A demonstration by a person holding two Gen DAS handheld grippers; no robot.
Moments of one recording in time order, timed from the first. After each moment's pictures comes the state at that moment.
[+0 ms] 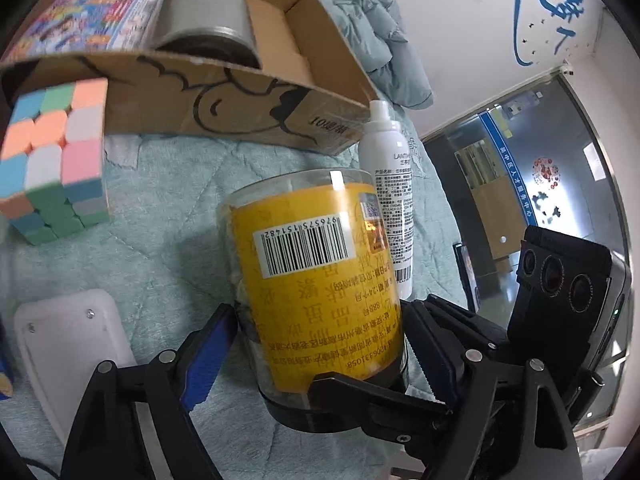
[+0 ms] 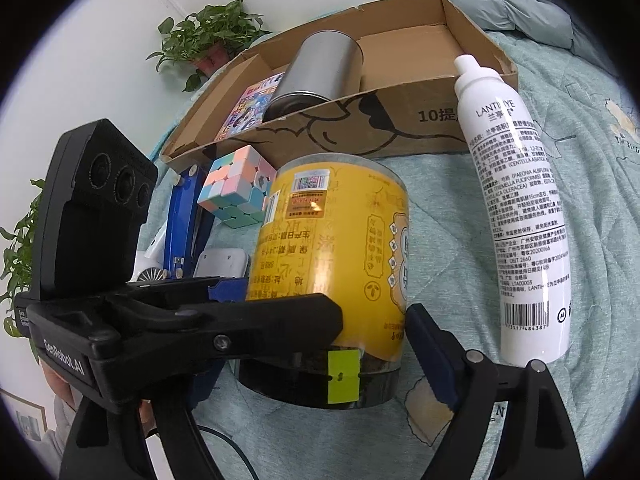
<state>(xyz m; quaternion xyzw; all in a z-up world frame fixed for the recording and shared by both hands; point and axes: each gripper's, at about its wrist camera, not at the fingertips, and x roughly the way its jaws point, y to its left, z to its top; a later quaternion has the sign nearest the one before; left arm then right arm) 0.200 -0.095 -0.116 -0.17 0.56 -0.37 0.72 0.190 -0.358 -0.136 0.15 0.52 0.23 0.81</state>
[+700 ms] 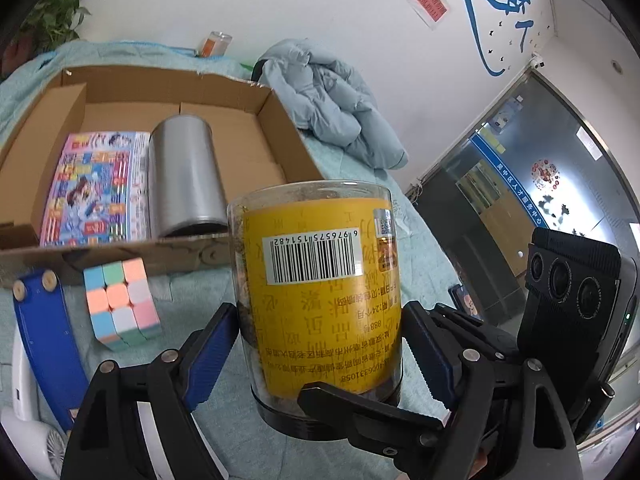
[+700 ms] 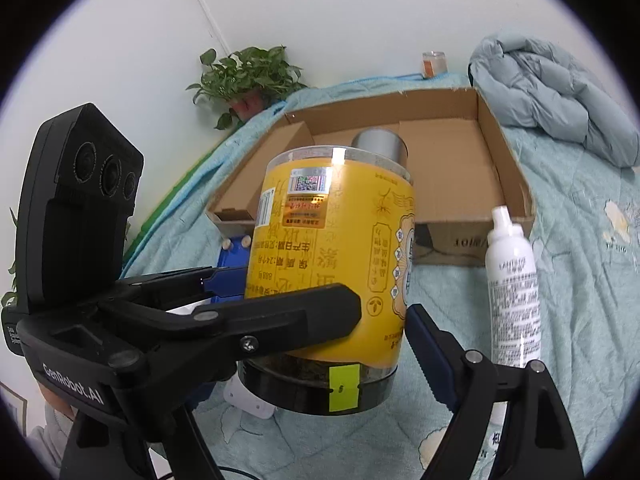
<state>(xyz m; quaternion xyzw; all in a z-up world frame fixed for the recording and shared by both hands) 0.204 -0.070 0.000 -0.13 0.46 -0.36 0.80 0.205 -0.345 -0.056 0.12 0.42 0.25 0.86</state>
